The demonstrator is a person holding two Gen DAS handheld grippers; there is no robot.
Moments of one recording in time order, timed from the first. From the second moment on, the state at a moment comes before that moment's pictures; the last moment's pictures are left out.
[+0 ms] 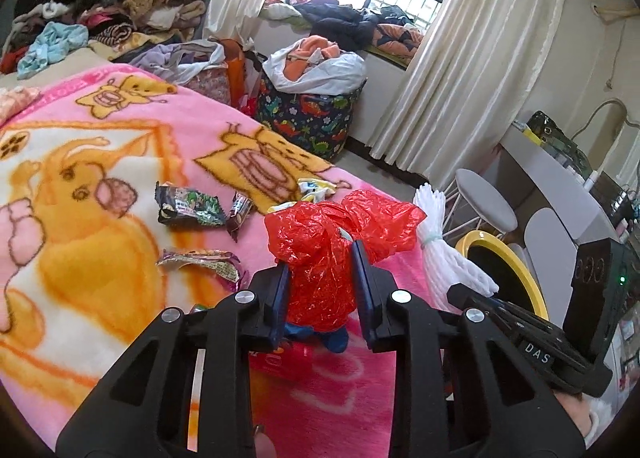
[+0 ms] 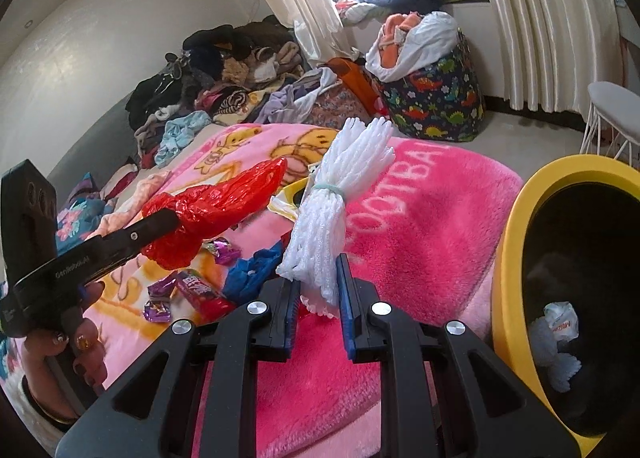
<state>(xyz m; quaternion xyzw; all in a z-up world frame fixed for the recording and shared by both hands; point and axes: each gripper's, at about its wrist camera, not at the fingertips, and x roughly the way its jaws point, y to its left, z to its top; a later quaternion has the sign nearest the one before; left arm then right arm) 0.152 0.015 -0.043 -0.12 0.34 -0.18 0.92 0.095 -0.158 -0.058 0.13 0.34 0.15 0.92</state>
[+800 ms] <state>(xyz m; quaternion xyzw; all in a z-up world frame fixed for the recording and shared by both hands) 0.132 -0.031 -0.016 -0.10 0.31 -0.22 0.92 0.042 -0.214 -0.032 0.16 0.30 0.09 0.94</state>
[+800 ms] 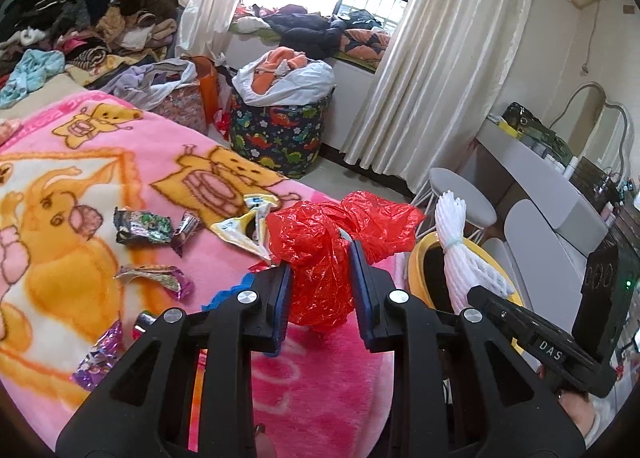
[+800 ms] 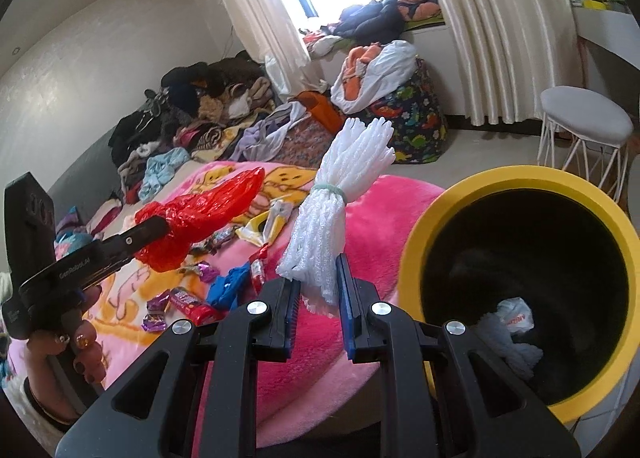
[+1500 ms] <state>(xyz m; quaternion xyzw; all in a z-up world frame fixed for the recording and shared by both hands) 0.125 -0.087 -0.006 -0.07 0.31 -0.26 0.91 0.011 -0.262 -0.023 0.18 0.28 0.01 0.94</state>
